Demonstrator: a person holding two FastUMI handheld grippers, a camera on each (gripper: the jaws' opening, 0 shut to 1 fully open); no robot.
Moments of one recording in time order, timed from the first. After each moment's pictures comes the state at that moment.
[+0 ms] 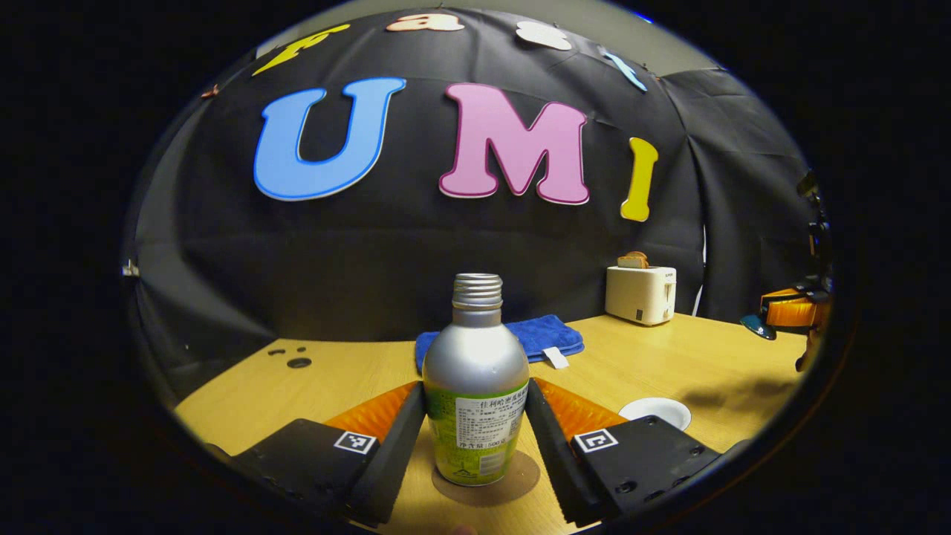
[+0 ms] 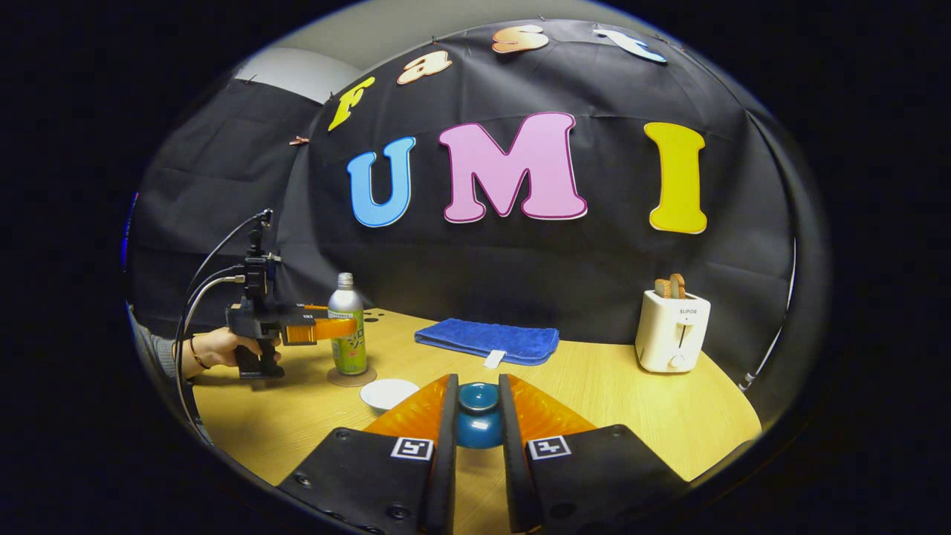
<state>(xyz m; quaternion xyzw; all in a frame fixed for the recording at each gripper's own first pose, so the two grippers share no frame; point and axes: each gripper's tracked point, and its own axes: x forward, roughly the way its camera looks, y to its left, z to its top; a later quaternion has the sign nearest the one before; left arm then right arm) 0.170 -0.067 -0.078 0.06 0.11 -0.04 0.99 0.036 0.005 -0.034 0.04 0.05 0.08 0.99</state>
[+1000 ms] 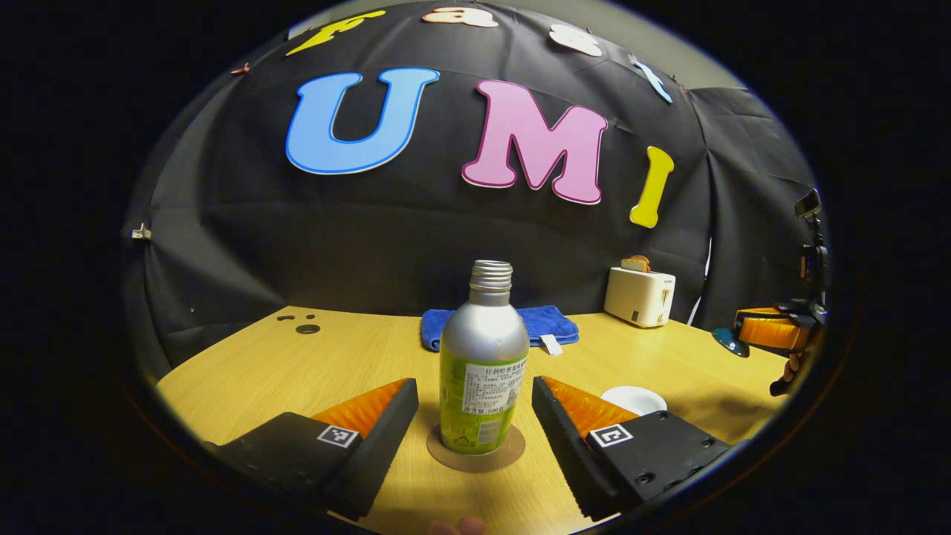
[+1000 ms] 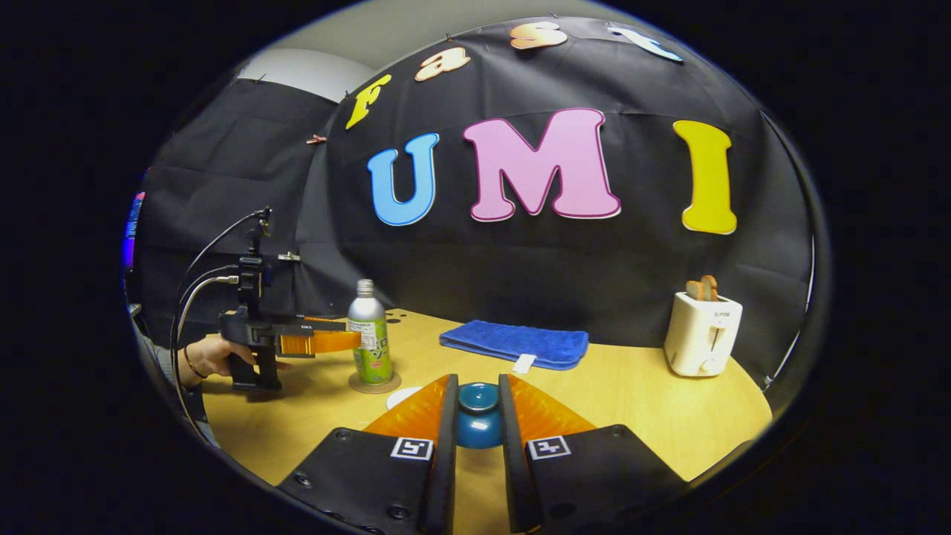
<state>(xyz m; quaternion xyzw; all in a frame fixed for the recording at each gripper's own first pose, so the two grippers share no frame) 0.120 -0.056 -0.077 0.03 0.12 -0.01 0.99 0.059 0.058 -0.029 0.04 0.05 0.13 0.99</state>
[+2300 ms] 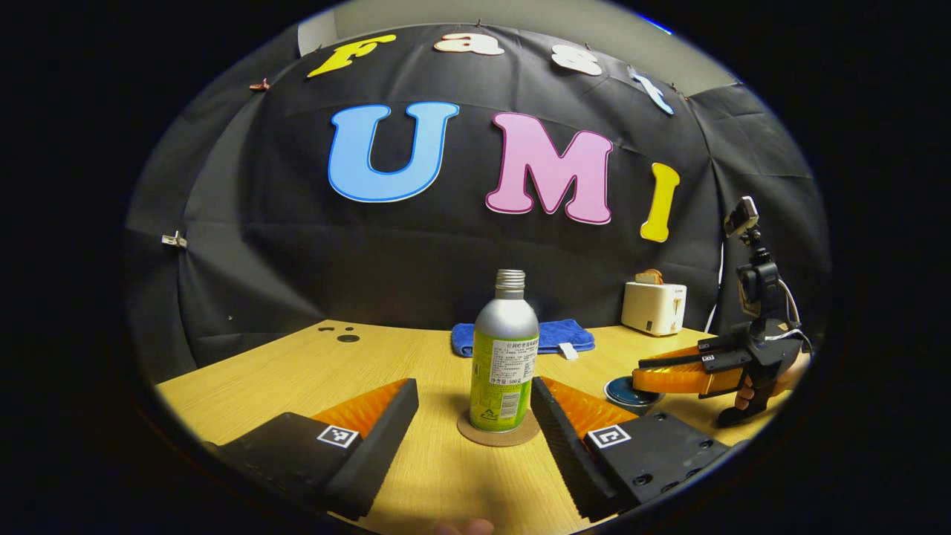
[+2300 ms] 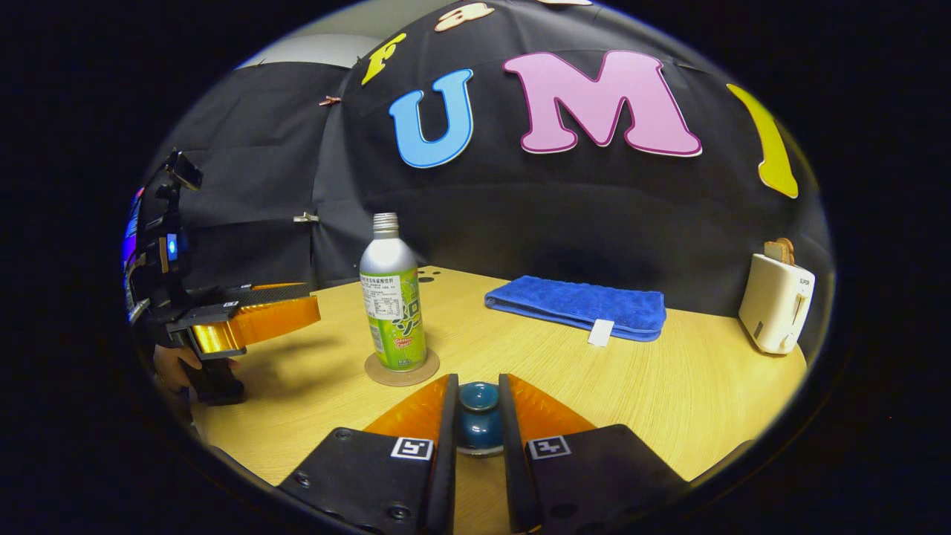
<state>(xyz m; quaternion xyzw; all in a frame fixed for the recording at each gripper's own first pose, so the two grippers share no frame) 0.073 -0.043 -0.067 0.04 0.07 0.03 1.00 0.129 0.145 -0.107 0.04 0.14 0.18 0.97</state>
